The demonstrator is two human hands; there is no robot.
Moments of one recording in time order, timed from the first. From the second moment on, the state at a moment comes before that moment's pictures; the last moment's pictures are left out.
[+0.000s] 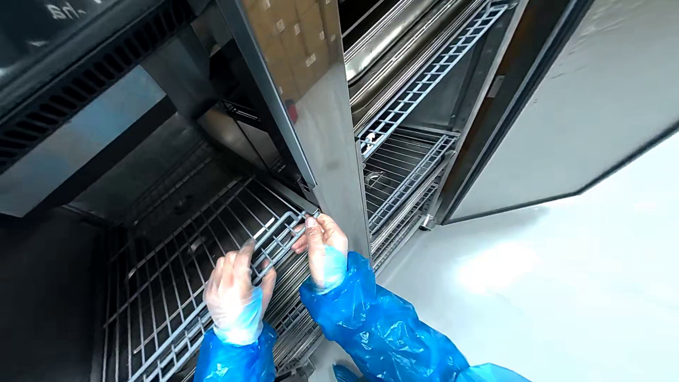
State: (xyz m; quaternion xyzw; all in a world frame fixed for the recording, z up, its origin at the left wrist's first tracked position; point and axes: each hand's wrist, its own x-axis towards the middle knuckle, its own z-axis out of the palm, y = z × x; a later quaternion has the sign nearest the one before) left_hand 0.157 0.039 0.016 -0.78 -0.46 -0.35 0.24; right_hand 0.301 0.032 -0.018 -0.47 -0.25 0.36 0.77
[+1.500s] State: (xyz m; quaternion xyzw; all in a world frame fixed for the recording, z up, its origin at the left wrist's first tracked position) left_hand 0.144 0.056 0.009 -0.79 -0.47 -0.32 0.25; right_hand 0.309 0.049 -0.022 -0.54 -0.26 0.40 0.69
